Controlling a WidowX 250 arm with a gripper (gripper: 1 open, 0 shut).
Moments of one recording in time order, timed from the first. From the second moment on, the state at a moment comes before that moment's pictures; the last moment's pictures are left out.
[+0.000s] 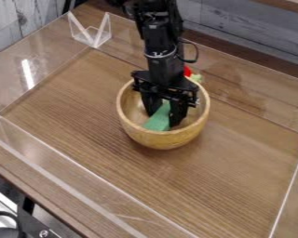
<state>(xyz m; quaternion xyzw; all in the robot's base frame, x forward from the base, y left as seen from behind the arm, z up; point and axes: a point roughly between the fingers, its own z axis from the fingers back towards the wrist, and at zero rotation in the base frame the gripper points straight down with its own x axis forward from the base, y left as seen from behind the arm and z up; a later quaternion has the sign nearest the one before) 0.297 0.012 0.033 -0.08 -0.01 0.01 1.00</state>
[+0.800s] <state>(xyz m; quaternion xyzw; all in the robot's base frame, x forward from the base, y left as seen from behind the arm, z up) 0.280 -0.031 0.055 -0.11 -0.02 -0.05 0.99</state>
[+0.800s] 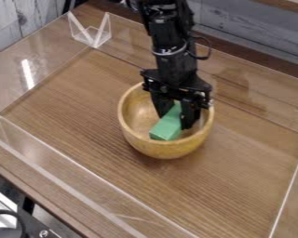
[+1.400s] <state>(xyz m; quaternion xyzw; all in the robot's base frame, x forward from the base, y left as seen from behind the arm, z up) 0.261 -0.085 0.040 -0.11 -0.02 -0.13 0.99</state>
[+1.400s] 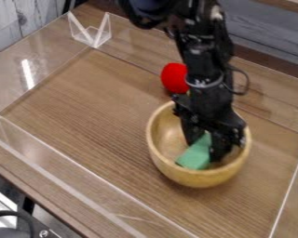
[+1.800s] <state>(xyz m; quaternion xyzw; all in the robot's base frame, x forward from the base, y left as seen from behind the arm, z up) 0.259 -0.093 0.032 -0.11 -0.01 -0.14 0.98</state>
